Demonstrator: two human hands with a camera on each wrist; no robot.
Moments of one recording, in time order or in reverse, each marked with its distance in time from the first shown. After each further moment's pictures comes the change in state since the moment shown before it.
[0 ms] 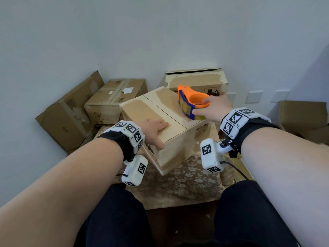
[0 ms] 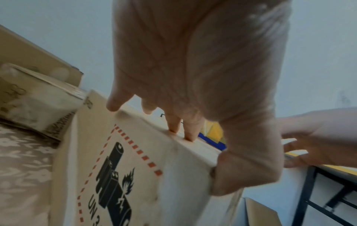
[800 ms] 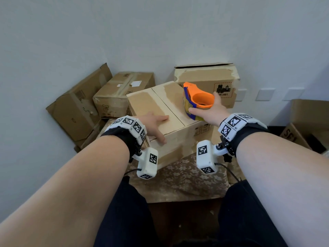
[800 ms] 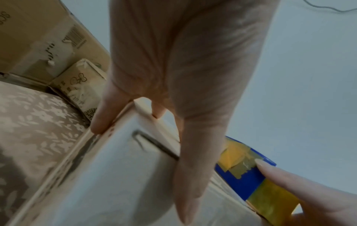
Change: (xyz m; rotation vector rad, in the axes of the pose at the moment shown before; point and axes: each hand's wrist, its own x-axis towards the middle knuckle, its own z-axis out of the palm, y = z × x) left_hand -0.008 -0.024 0.009 -0.303 0.081 -0.128; right_hand -0.009 -0.009 0.037 0.495 -0.081 0.071
